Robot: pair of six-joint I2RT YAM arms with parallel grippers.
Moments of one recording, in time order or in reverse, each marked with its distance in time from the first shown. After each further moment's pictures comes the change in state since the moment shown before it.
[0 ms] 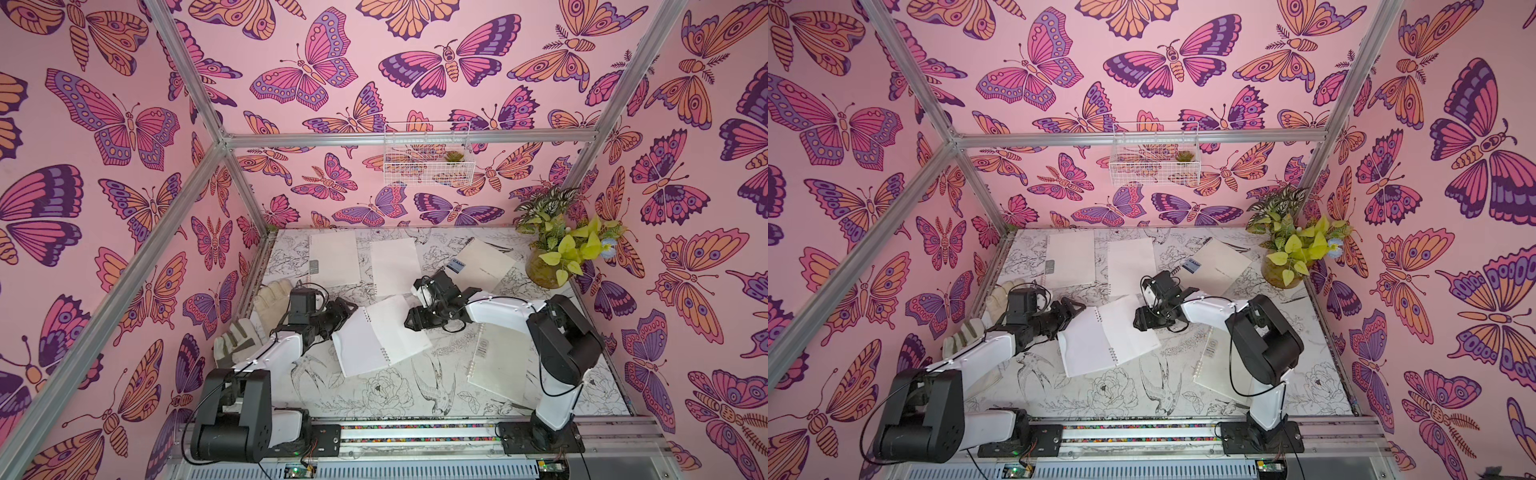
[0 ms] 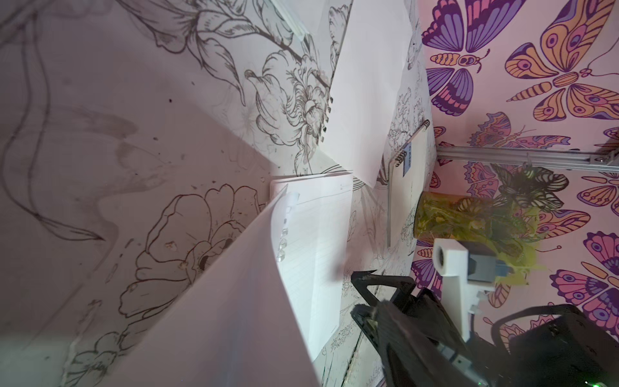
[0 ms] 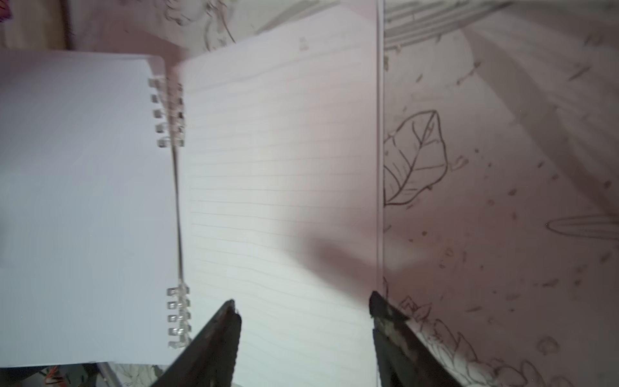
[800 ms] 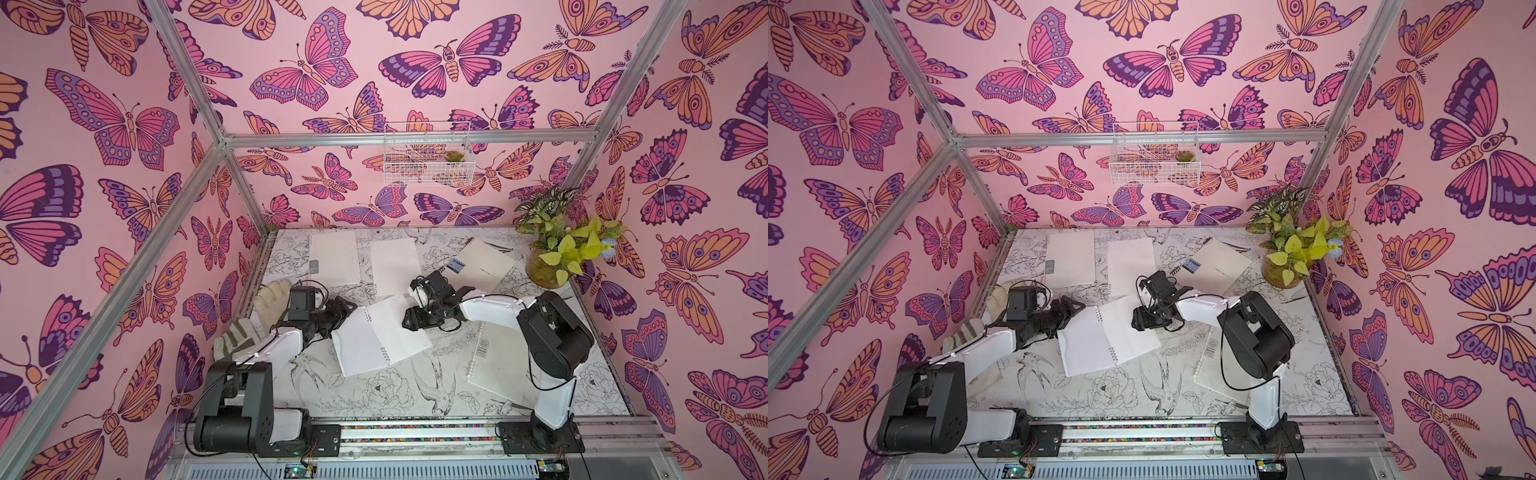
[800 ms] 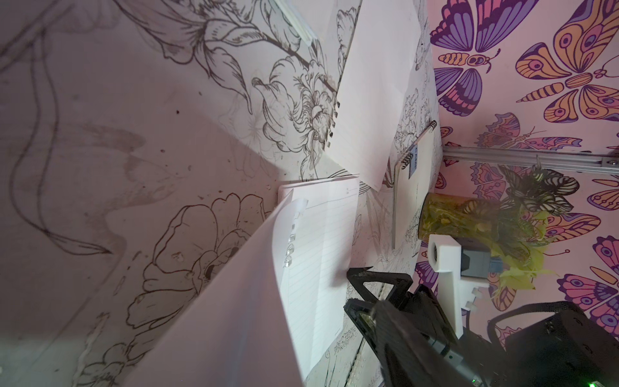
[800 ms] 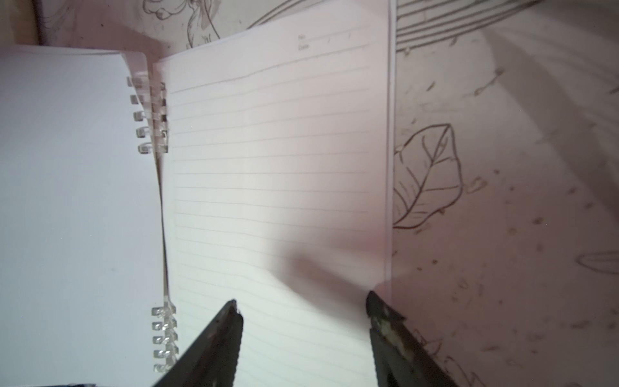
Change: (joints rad) left arm 0.012 0.035 0.029 -0.018 0.008 0.020; right arm 0.011 0.043 0.050 -0.004 0.015 -0.004
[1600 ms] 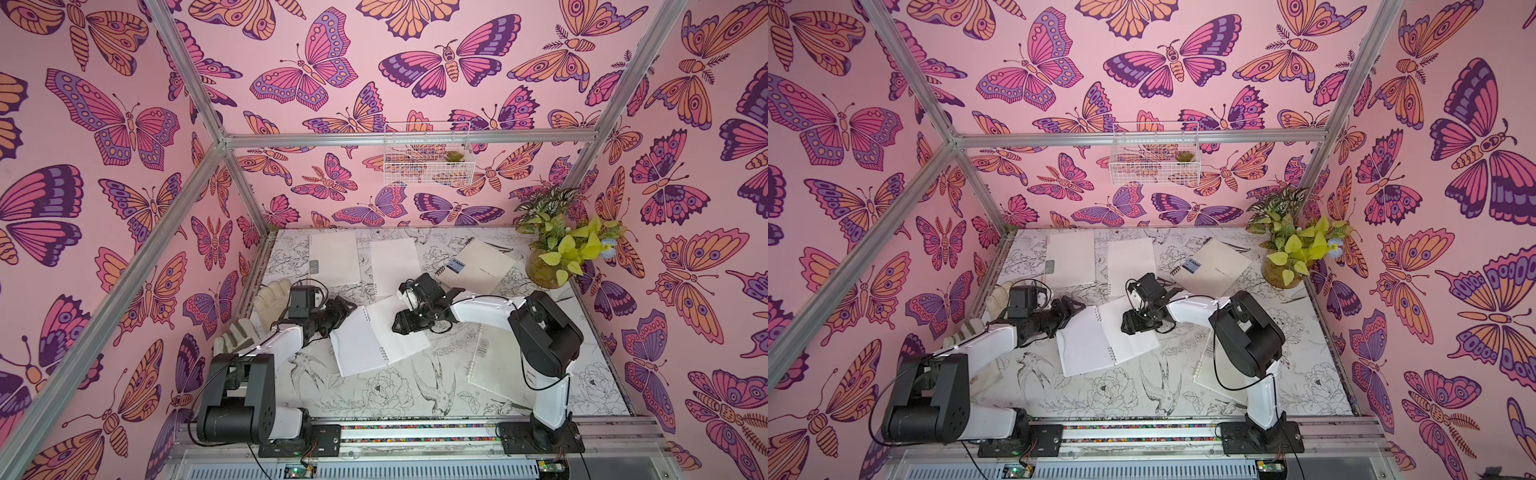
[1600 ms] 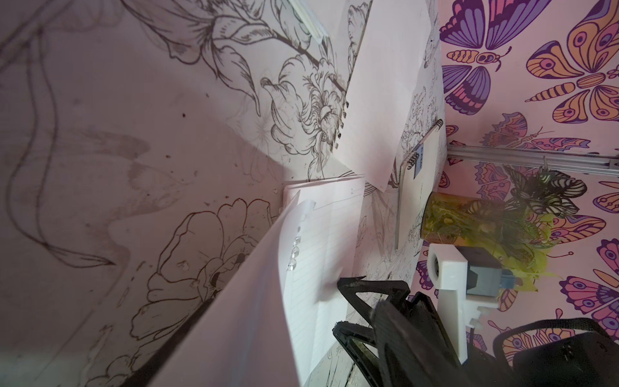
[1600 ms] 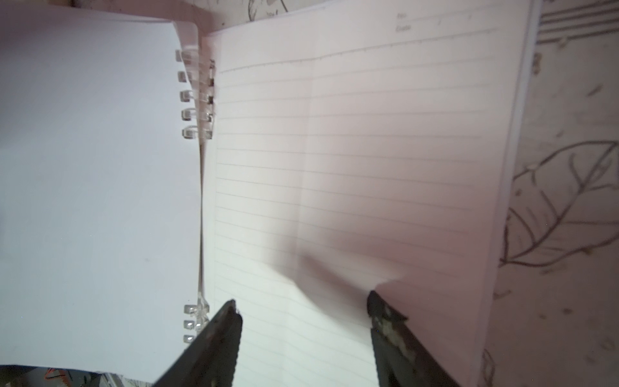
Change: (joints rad) left arm 0.011 0.046 0.017 0.000 0.020 0.011; right arm 0.060 0.045 0.054 -0.002 -0.027 -0.002
